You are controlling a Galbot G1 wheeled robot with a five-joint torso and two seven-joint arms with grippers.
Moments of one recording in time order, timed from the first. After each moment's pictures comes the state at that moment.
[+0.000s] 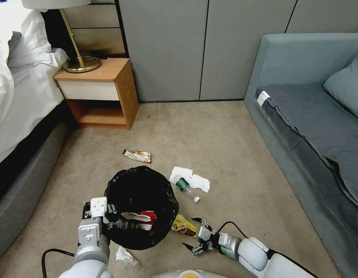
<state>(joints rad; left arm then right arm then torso) 1.82 -1.53 -0.51 -2.39 0.02 0.59 -0.28 -1.05 1.08 -0.29 1.23 0.03 0.20 -0.36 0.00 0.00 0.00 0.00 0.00</state>
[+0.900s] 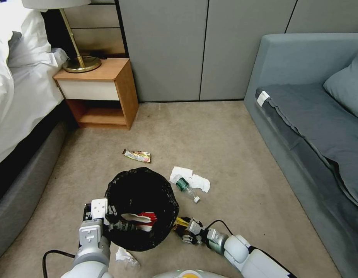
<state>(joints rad) 1.83 -1.52 -0.50 -2.39 0.02 0.58 -0.28 -1.01 1.24 -0.23 1.02 0.01 0.29 -0.35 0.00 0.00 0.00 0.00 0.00</state>
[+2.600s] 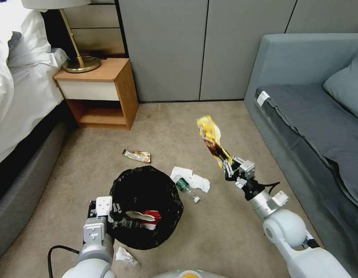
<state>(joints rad) 1.81 -1.50 -0.47 -2.39 0.01 0.58 -0.28 -1.37 1.08 0.31 2.05 0.42 0.32 -0.31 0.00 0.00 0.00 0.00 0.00</state>
